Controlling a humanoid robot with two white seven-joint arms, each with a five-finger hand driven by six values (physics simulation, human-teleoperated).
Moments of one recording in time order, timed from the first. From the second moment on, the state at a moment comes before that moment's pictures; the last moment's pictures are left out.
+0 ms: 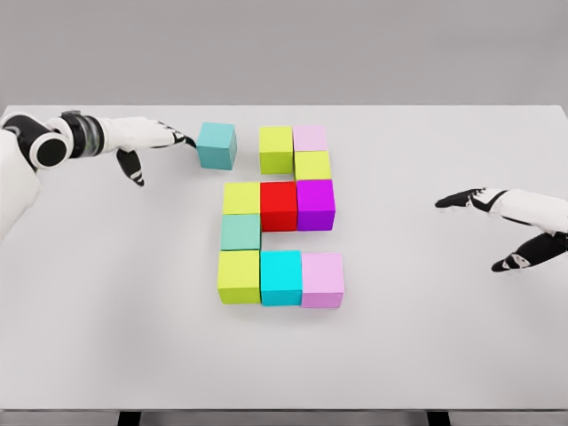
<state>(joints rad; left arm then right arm) -0.93 0.46 -0.67 -0.82 -0.69 -0.52 -0.61 -0.26 -1.07 0.40 -1.52 -0.20 -0.61 0.61</state>
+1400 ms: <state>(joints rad) -0.98 0.46 -0.70 -0.77 -0.70 -0.54 -0.61 -0.29 -0.96 0.36 -1.38 -0.11 -0.61 0.61</state>
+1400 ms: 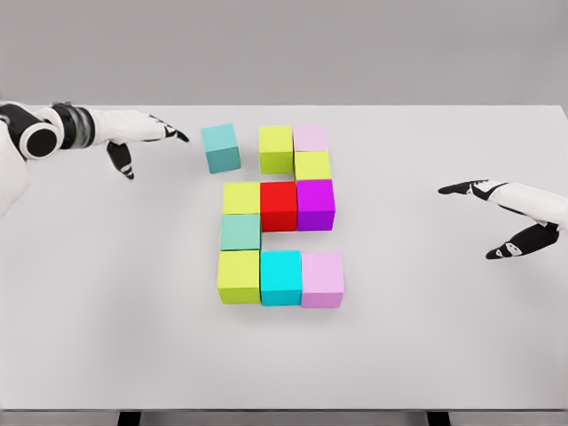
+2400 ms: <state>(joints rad) -1.00 0.38 -0.70 -0.73 -0.73 -0.53 -0.61 -0.31 -0.94 0.36 -1.37 -0.08 -0.61 0.61</state>
